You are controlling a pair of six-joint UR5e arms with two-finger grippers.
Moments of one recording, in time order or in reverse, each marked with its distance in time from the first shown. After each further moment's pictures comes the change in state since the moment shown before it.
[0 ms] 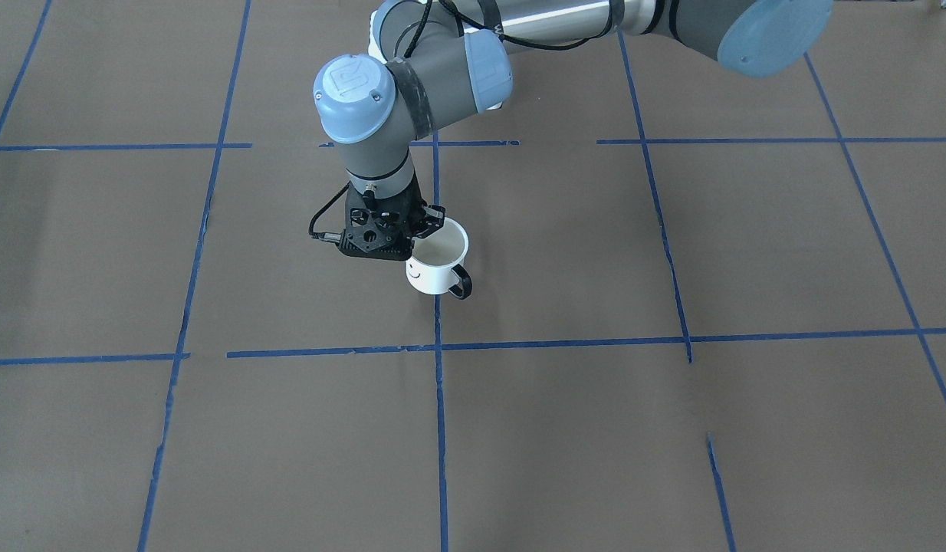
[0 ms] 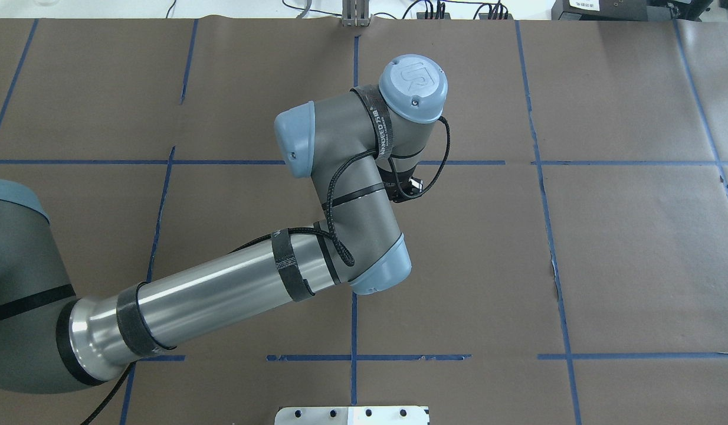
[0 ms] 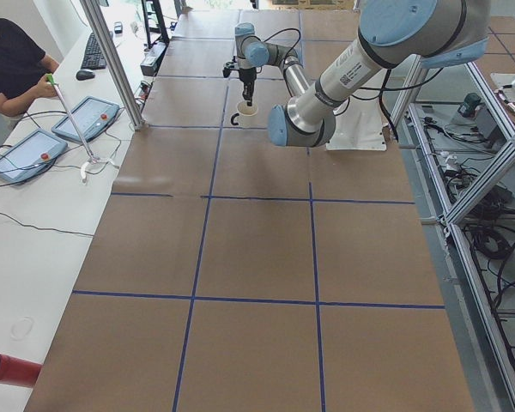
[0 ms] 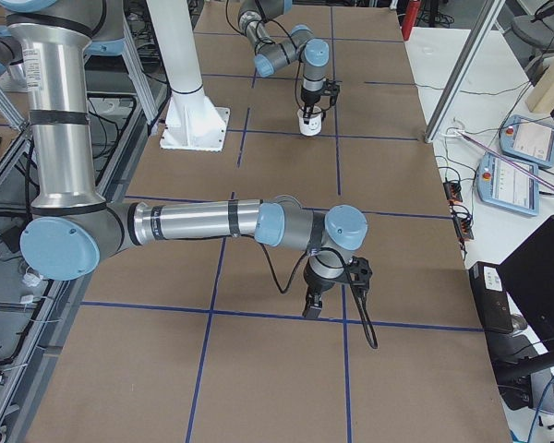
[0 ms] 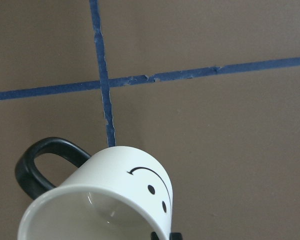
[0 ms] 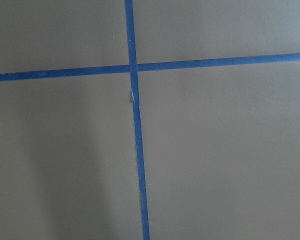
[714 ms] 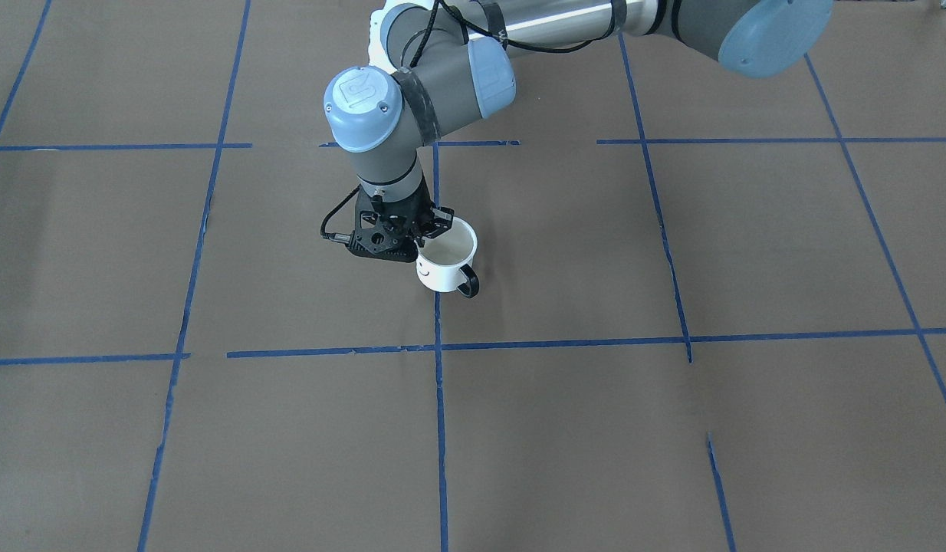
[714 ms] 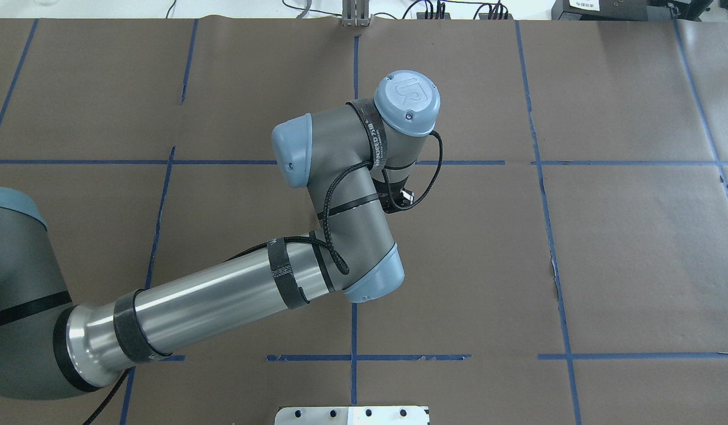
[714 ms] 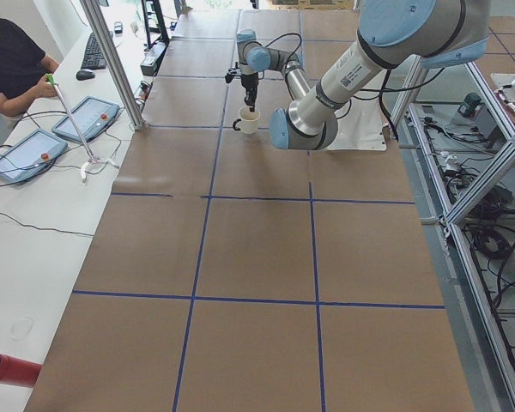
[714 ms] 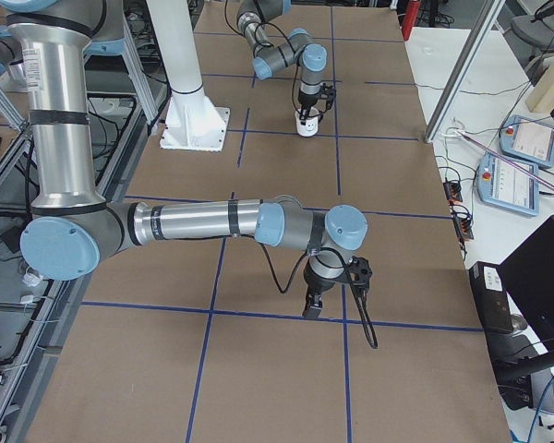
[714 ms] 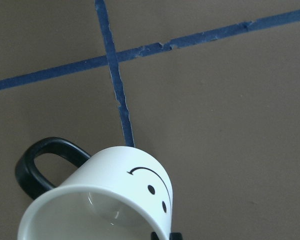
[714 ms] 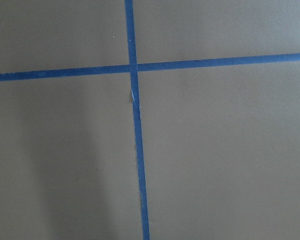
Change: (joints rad) left arm 0.012 0.023 -0.006 0.012 -0.001 0.044; right arm 0.000 0.000 0.000 0.000 0.000 -0.001
